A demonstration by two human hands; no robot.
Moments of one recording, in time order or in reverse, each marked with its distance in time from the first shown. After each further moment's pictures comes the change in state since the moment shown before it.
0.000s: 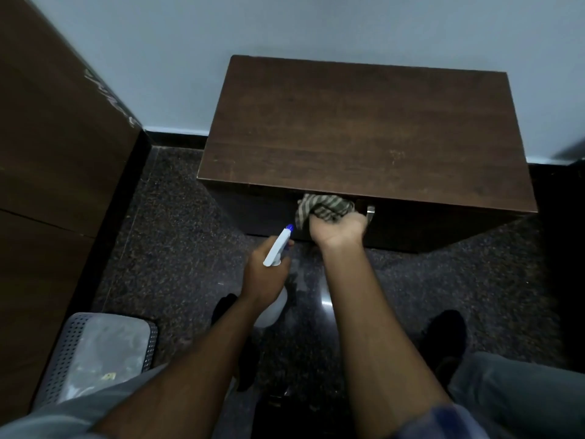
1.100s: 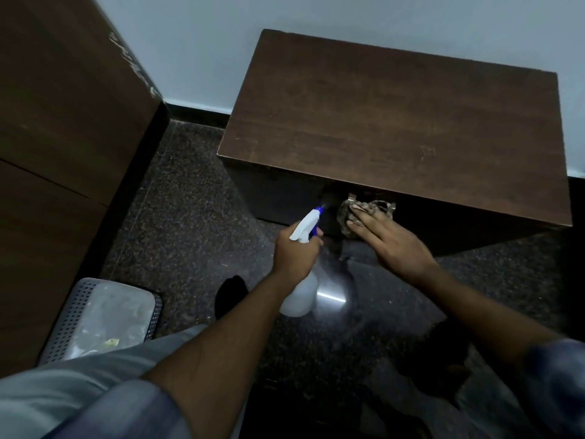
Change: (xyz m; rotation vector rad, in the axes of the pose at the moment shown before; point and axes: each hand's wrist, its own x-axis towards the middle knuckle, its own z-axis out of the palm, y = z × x) left_hand 0.005 0.023 0.030 -0.194 0.020 -0.239; right_hand 0.024 -0.138 -0.079 2.302 1.044 1.288
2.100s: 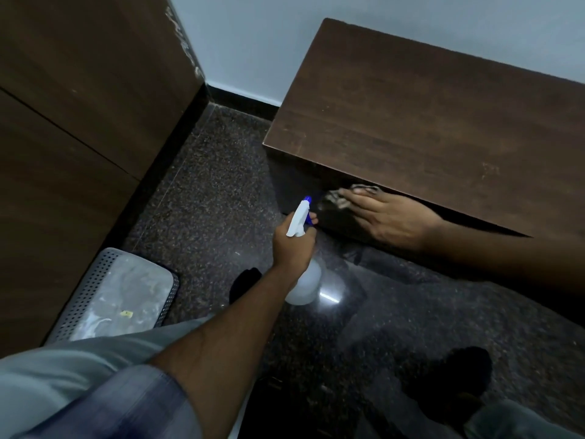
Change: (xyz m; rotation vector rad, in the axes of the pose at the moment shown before) left_hand 0.024 -0.017 -0.042 -0.189 0.258 -0.024; right_hand 0.121 -0.011 -0.036 -0.631 -0.052 -0.632
